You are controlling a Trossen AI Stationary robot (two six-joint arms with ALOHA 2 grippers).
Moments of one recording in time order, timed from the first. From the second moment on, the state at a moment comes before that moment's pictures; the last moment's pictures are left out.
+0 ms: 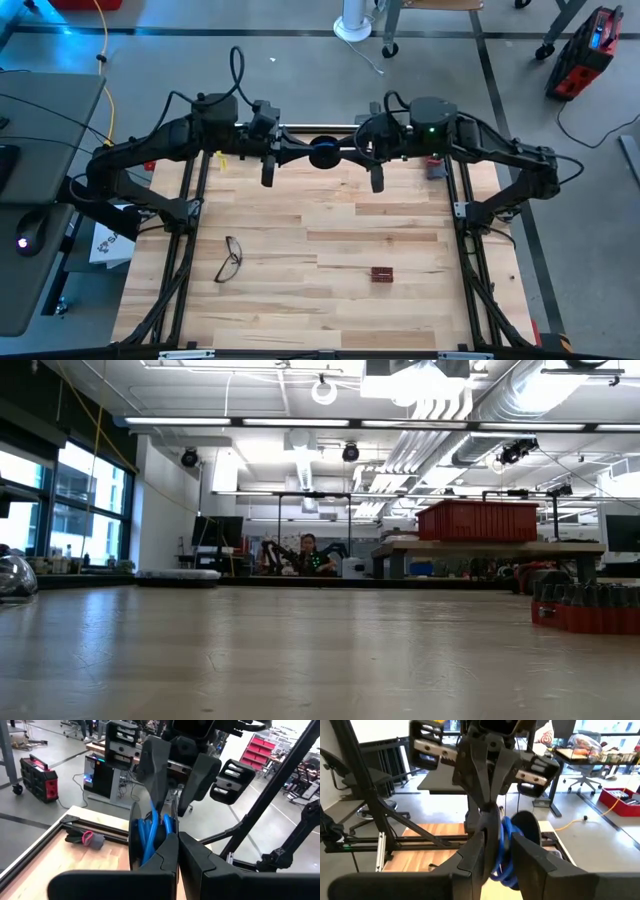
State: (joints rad) left arm 0.14 1.33 1.60 -0.41 0.14 -0.26; right arm -0.08 1.43 1.73 -0.48 -0.06 -0.03
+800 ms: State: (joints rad) left arm 0.14 1.31 1.60 -0.48 0.08 -0.23; right arm -0.05 1.46 1.73 -0.51 -0.06 0.12
